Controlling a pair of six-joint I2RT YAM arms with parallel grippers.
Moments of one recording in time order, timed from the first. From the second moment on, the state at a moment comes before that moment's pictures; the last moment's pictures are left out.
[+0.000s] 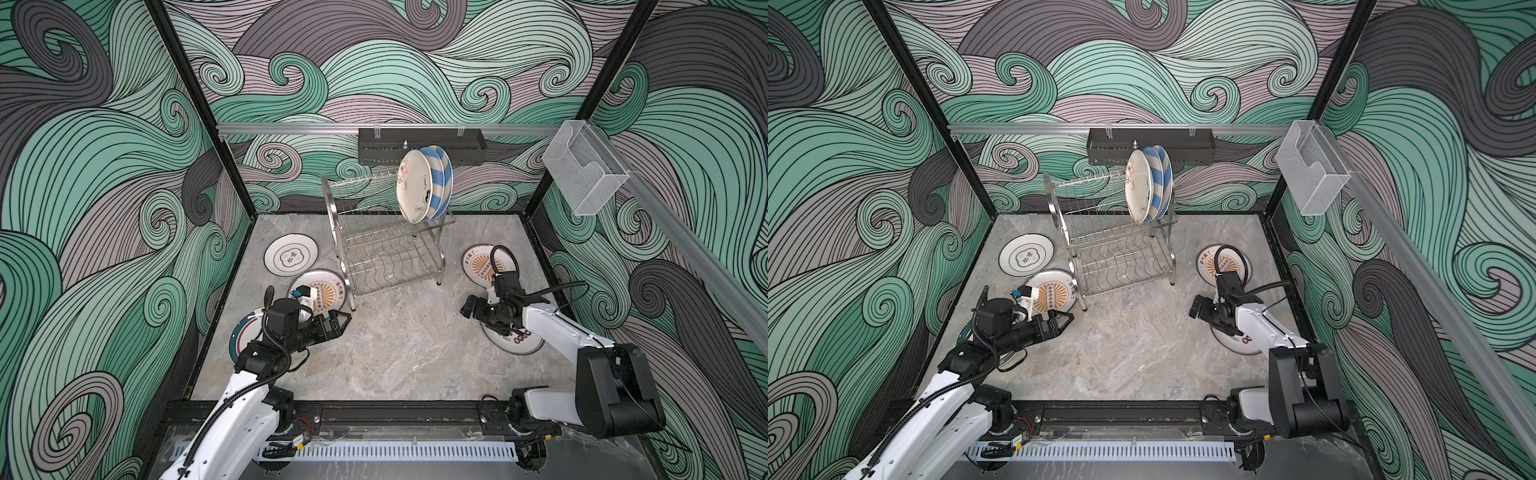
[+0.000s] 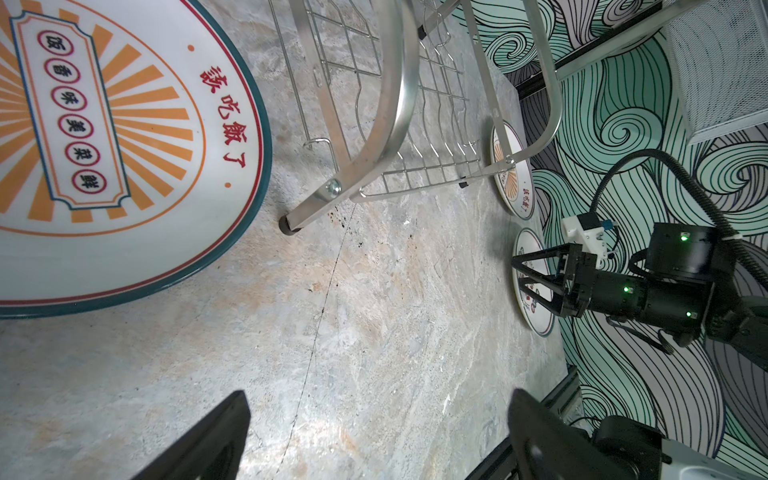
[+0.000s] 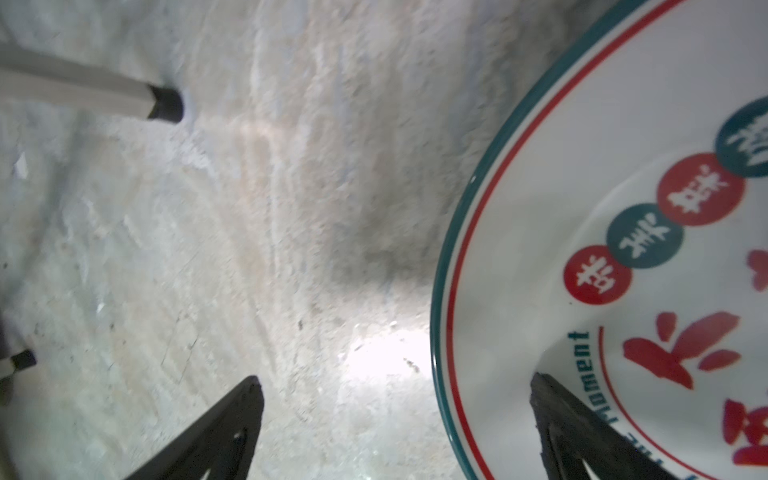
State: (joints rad) left arm -0.26 0.63 0.42 -0.44 0.42 -0.64; right arm 0.14 1.32 0.64 -0.49 -0.21 0.49
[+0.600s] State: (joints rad) left arm -0.29 0.72 0.42 -0.41 0.45 -0.65; right arm 0.59 1.33 0.56 -0.24 -0.38 0.69
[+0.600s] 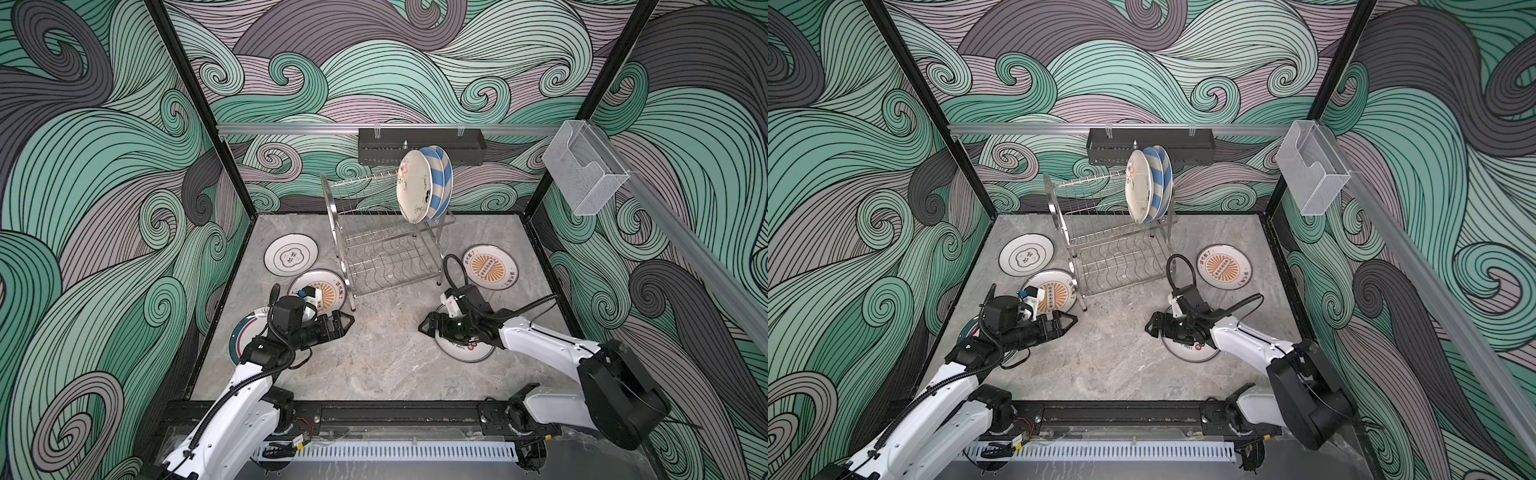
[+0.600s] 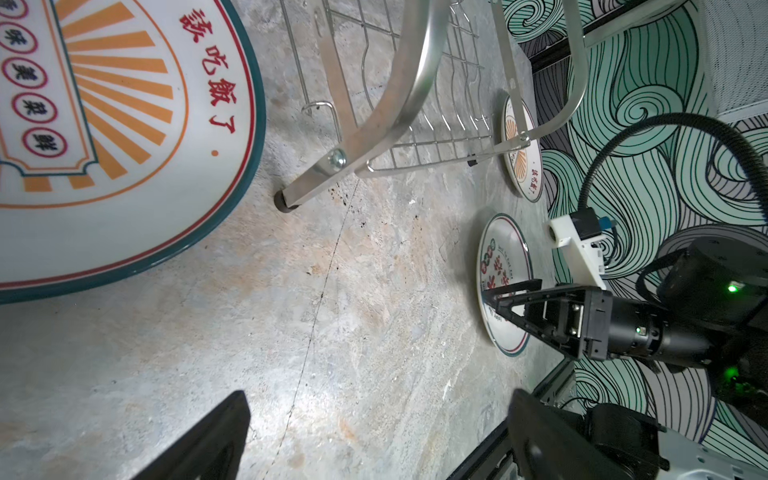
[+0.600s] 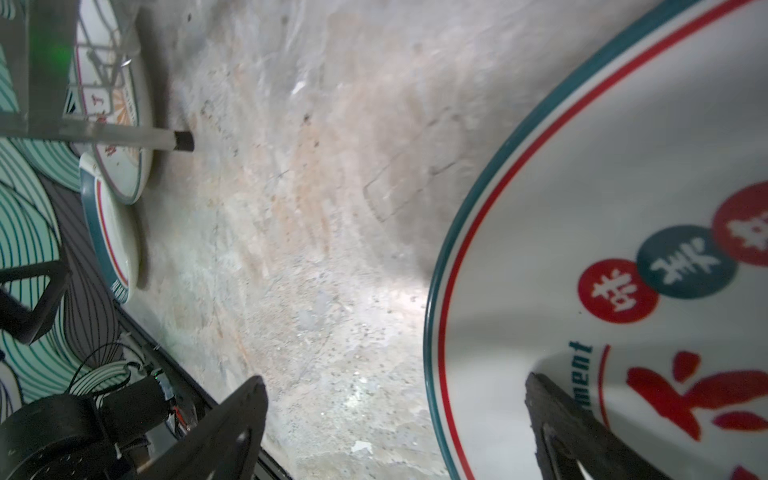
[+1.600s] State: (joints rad) left arm -0.54 0.84 0.36 -0.30 0.33 -0.69; right arm 0.58 1.01 0.60 -0.55 -0.22 0.63
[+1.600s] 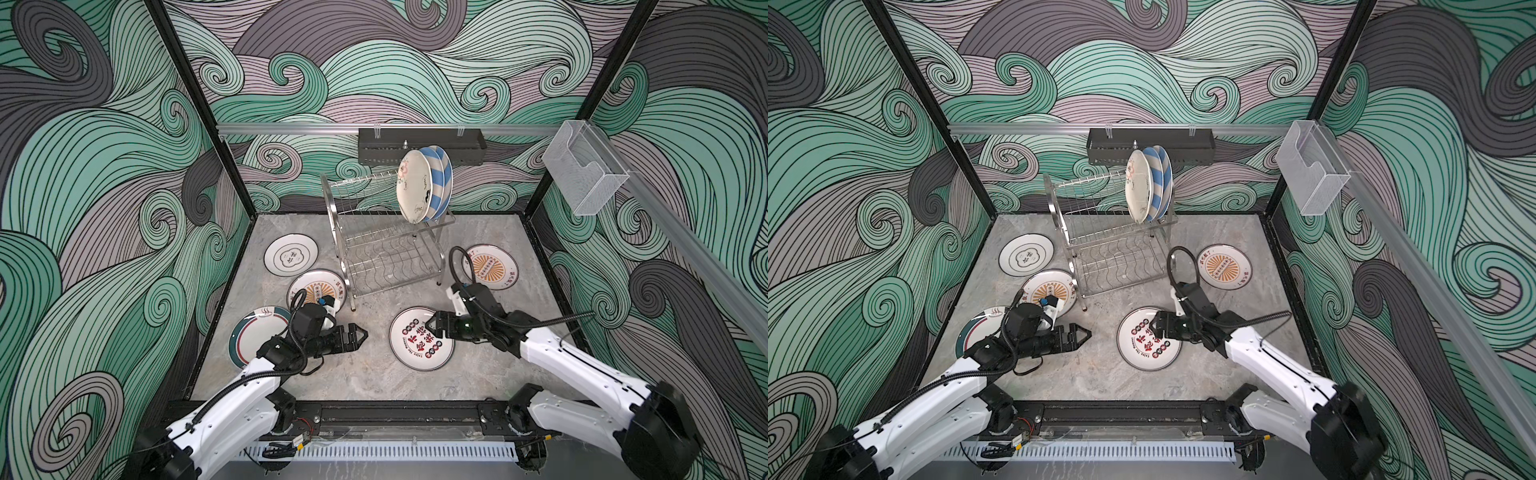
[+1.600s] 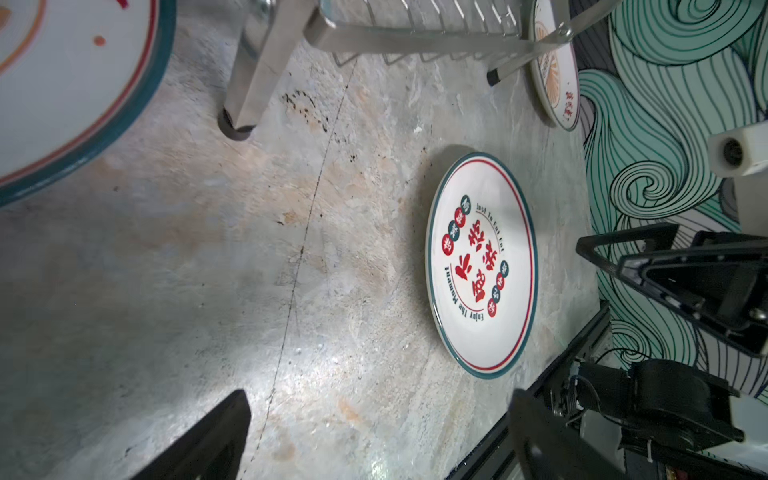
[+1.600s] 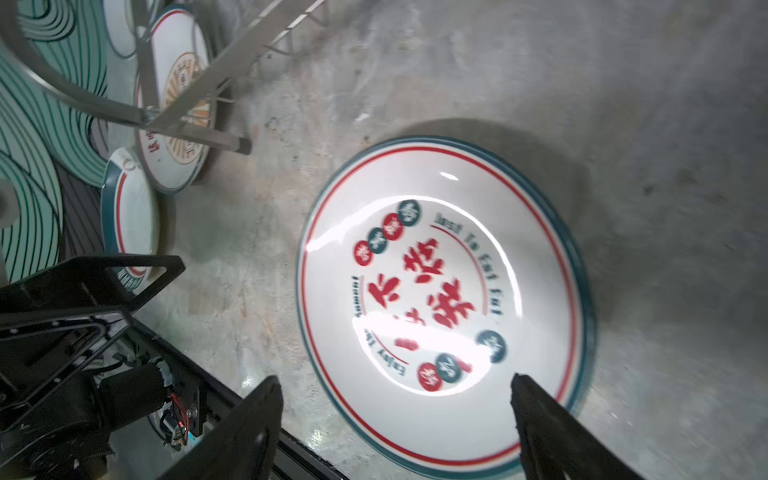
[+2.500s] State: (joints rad) left arm -0.72 1.18 0.40 -0.05 0.29 -0.71; right arm 0.38 0.94 0.27 -0.32 -0.39 0.67
